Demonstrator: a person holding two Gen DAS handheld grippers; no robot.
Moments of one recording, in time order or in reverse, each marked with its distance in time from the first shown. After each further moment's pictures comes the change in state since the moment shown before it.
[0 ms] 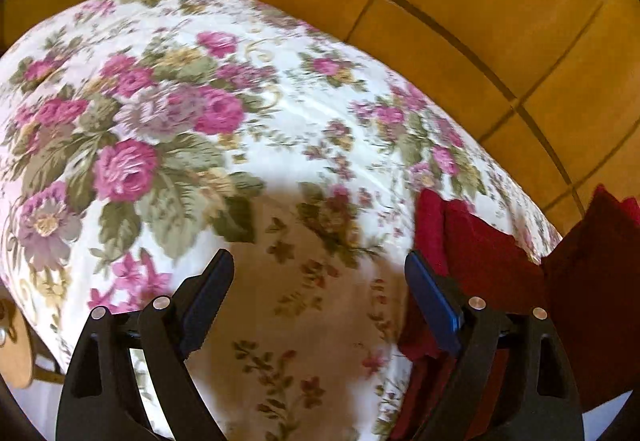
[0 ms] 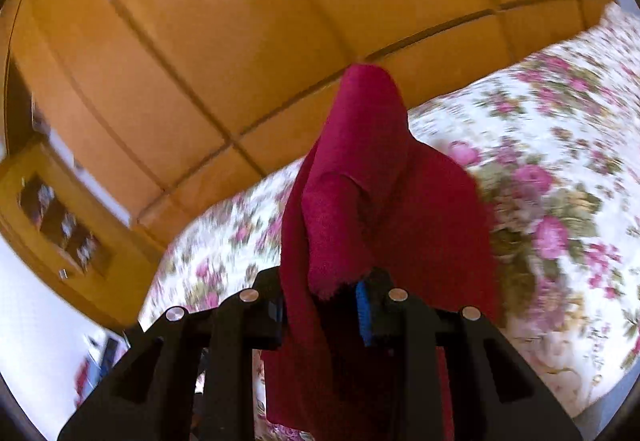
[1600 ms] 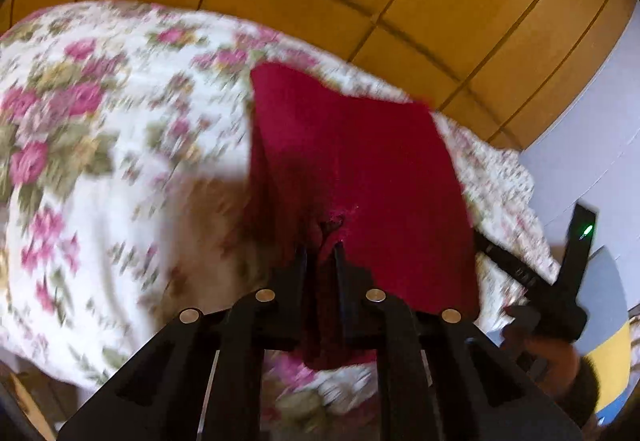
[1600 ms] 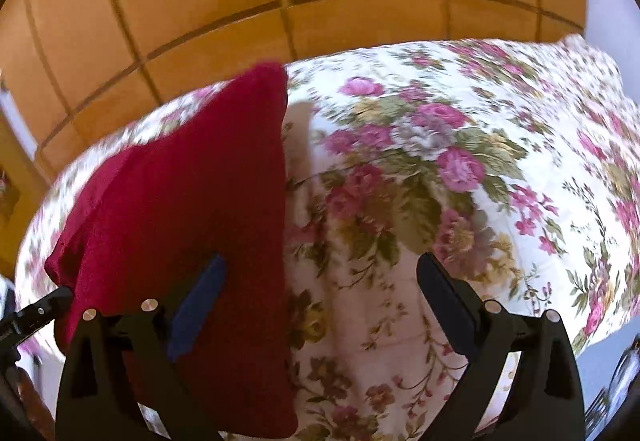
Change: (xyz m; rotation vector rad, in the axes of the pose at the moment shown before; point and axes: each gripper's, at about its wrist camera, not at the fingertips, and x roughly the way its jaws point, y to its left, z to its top) left arm -0.033 -0.057 -0.060 0.342 0.172 -0.313; right arm 0.029 -0.074 -0.098 -0.165 0.071 -0.372
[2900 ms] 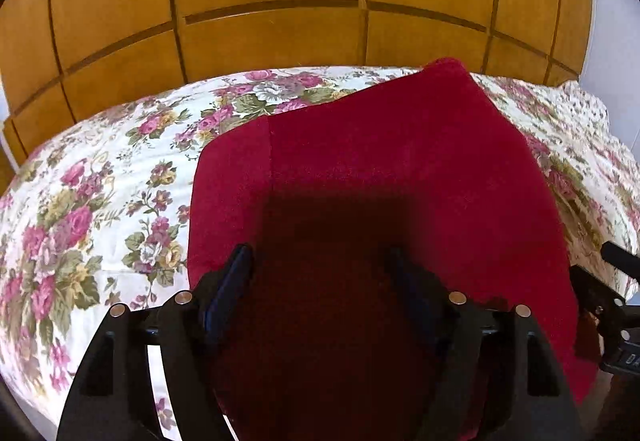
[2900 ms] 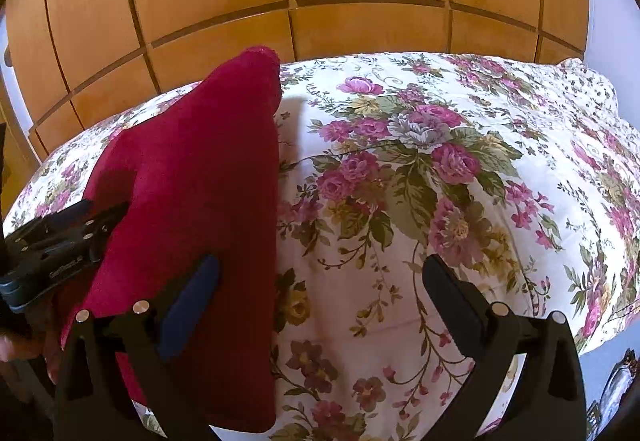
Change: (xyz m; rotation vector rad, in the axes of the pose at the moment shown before) left arm 0.083 -0.051 0.026 0.346 -0.122 0.335; right arm 0.005 -0.004 -0.022 -0.037 -0.056 -0.033
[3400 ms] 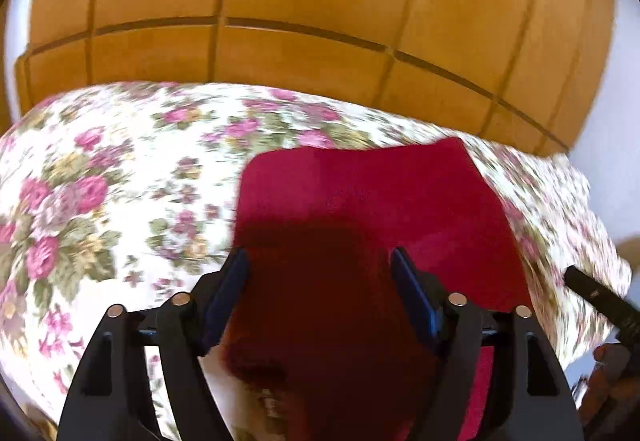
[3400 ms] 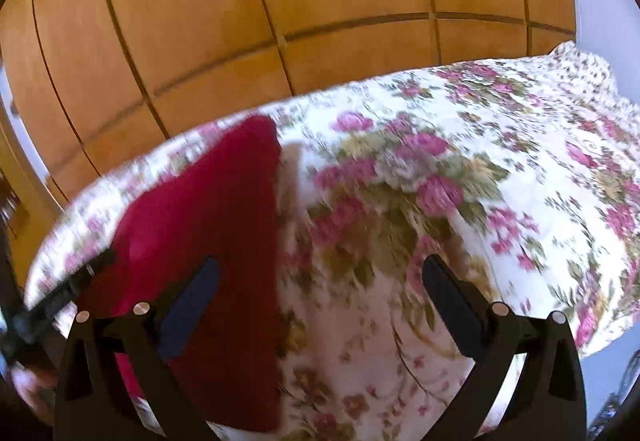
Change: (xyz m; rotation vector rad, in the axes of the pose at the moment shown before) left arm -0.035 0.041 0.006 -0.244 -0.073 -0.084; right arm -0.030 -0.026 0.037 0.118 -0.062 0.103
